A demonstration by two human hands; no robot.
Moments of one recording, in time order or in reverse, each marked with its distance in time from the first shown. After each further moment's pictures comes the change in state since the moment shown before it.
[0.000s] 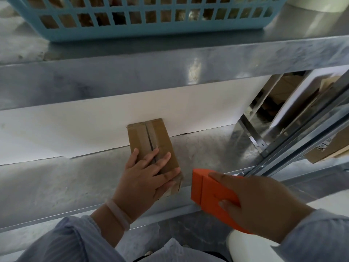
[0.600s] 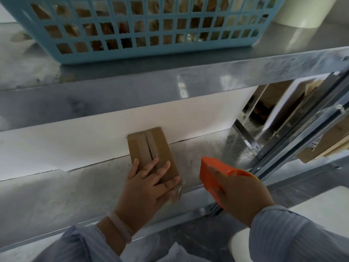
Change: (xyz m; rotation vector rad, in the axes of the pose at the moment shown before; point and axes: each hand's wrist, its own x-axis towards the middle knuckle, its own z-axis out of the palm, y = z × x) left_hand -0.005 0.000 0.001 -0.073 0.002 0.006; right_hand 0.037 0.027 0.055 -0.231 0.181 0.027
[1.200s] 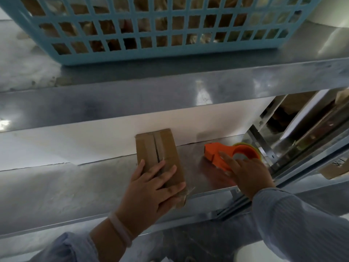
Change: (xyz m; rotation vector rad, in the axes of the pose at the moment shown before) left_hand 0.001 -0.002 0.000 0.006 -0.024 -0.014; right_hand 0.083 0.080 0.071 -0.140 0.173 -0.094
